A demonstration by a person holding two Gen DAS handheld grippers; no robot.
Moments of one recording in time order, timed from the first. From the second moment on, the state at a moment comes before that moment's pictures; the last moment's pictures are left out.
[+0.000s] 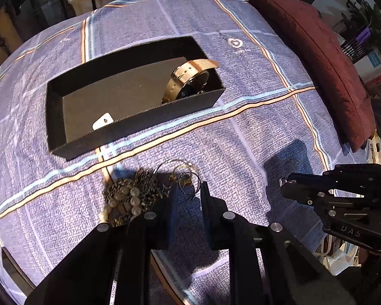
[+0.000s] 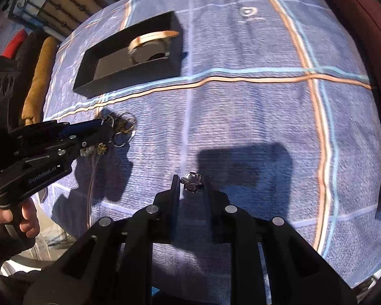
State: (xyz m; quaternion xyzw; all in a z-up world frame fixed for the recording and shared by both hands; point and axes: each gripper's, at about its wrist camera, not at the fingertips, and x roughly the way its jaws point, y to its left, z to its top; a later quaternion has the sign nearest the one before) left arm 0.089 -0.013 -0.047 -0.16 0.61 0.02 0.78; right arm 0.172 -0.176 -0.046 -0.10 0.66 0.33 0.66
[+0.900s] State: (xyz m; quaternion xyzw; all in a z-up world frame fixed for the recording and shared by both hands) left arm 0.148 0.067 -0.025 -0.21 0.58 0.12 0.78; right arm 0.264 -0.017 0.008 -0.15 0.57 0.41 0.70
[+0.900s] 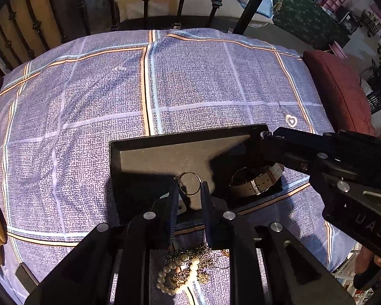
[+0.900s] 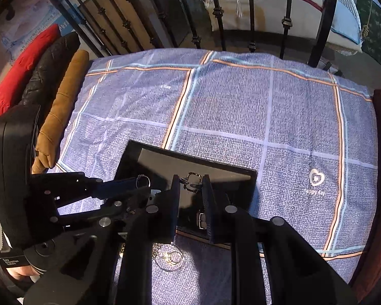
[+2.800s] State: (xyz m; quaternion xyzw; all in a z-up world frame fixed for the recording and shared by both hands) left arm 0.083 0.030 -0.059 -0.24 0.59 0.12 0.76; right arm 0.171 -0.078 -0.057 -0.15 0.66 0.39 0.63
